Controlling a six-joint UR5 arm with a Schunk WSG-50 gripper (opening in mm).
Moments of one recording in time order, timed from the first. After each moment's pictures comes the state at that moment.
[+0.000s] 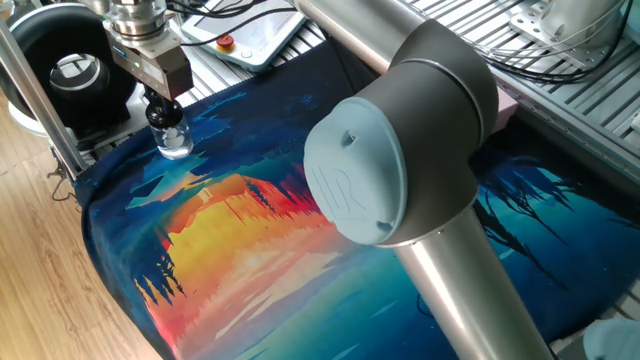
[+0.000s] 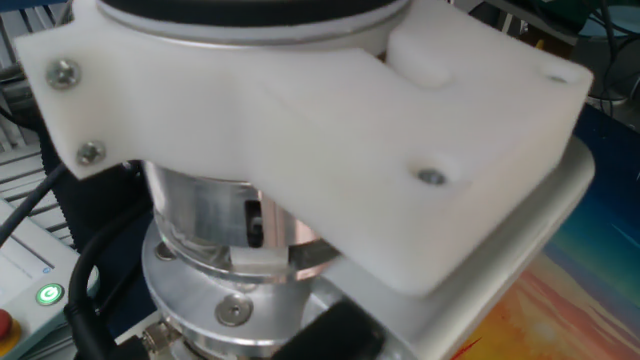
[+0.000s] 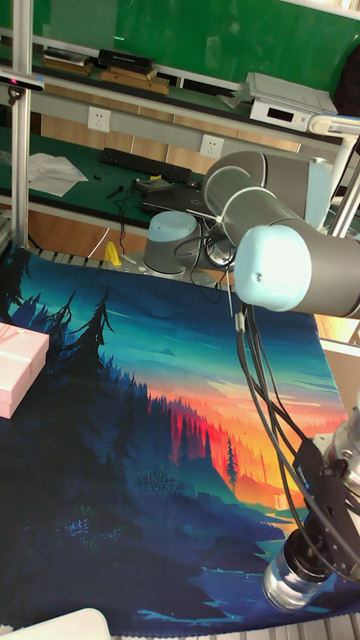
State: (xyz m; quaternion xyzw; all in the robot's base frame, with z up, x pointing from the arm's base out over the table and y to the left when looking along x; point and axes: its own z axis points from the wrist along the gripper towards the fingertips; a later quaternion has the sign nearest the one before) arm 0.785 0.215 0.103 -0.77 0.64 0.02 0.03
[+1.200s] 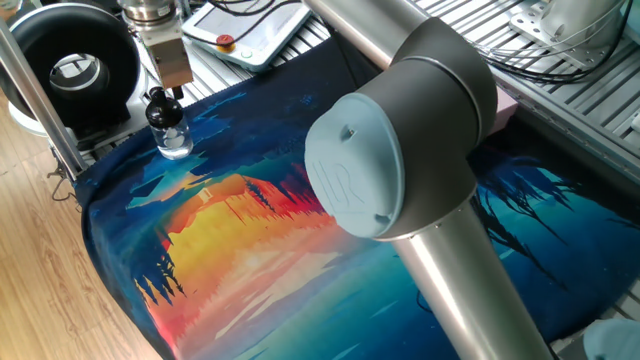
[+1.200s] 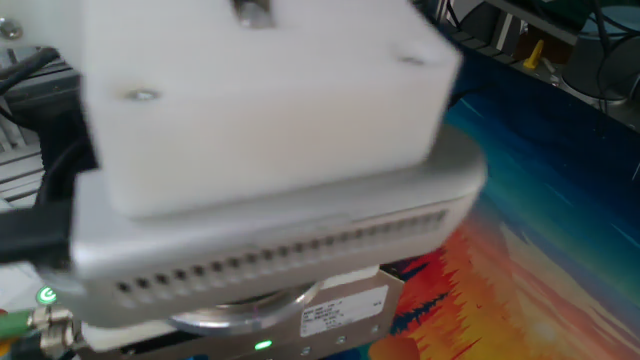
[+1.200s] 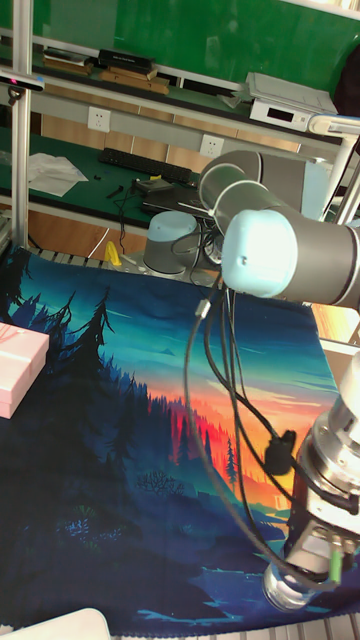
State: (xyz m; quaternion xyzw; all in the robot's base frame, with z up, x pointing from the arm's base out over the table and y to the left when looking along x) arm 0.786 0.176 0.113 -0.58 0.81 0.01 0.00
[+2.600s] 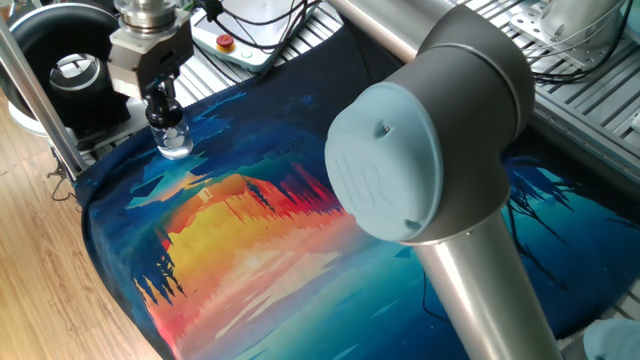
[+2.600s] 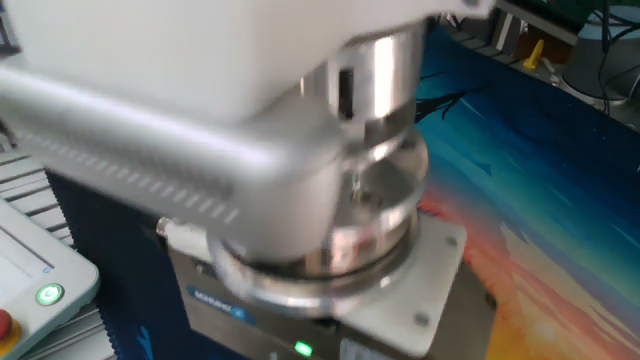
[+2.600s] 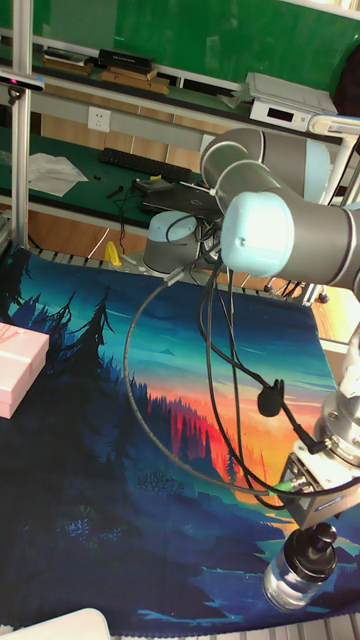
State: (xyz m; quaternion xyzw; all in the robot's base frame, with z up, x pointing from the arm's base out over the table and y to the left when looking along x) arm 0.765 0.217 0.121 -0.20 0.98 0.06 0.01
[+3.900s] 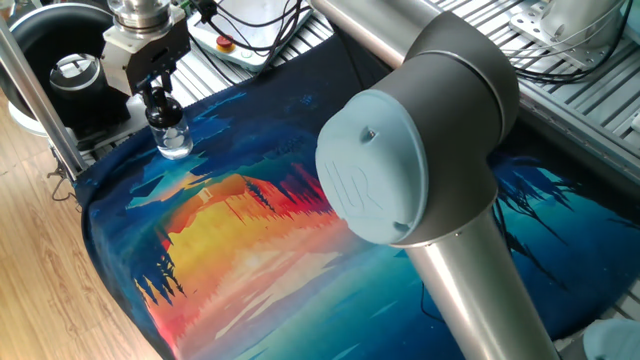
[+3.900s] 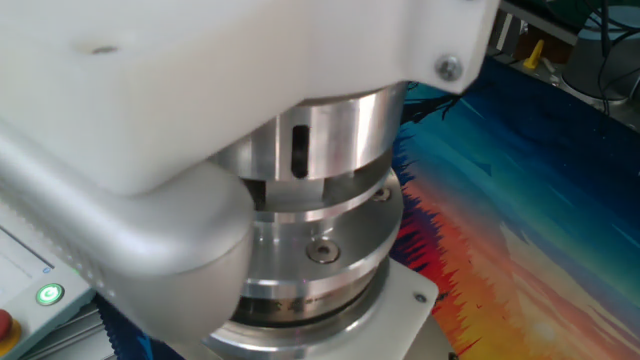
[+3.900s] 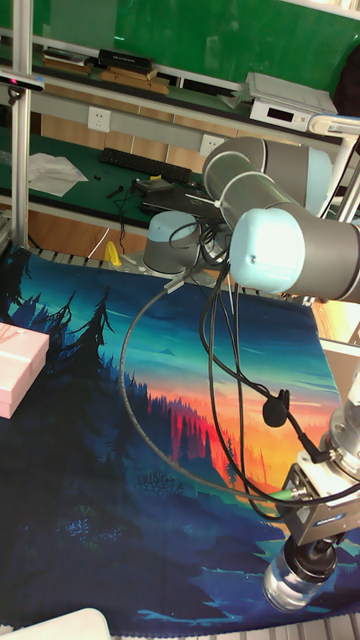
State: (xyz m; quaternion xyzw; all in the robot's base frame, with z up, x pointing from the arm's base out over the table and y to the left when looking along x) arm 0.787 0.209 0.116 -0.17 0.98 0.03 0.03
